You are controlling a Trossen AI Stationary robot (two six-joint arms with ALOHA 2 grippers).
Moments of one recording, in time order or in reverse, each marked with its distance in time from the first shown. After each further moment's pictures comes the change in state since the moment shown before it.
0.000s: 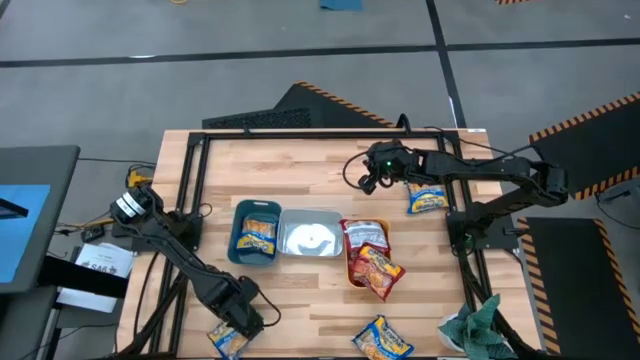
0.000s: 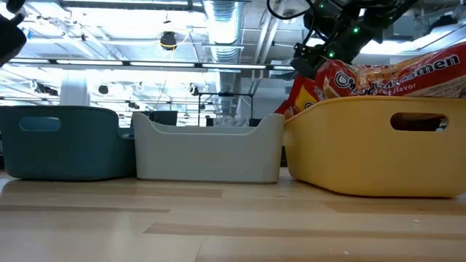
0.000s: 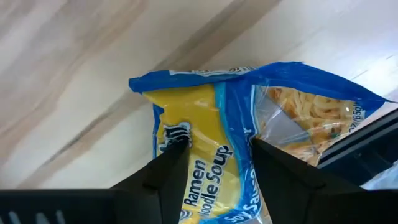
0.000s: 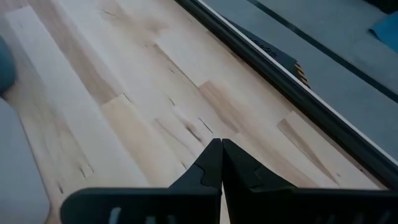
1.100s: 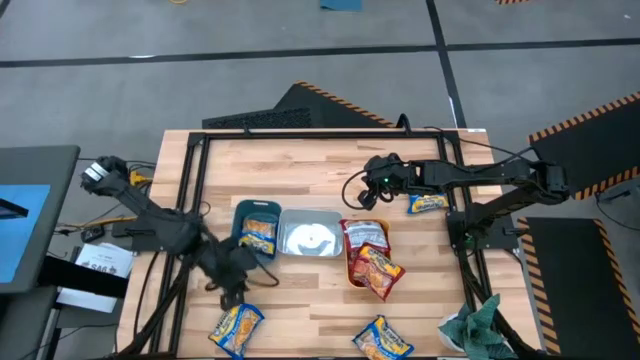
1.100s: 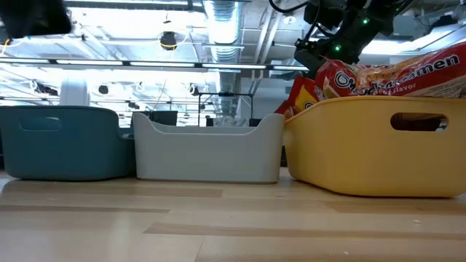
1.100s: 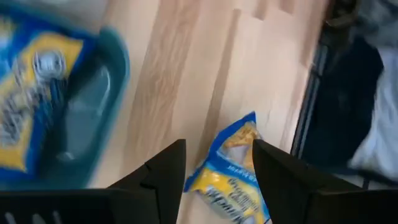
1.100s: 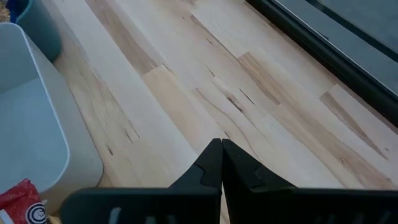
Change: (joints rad) left arm 0.151 -0.473 -0.039 -0.038 -0.241 0.750; right arm 0.132 0.000 0.000 -0.085 0.001 0.124
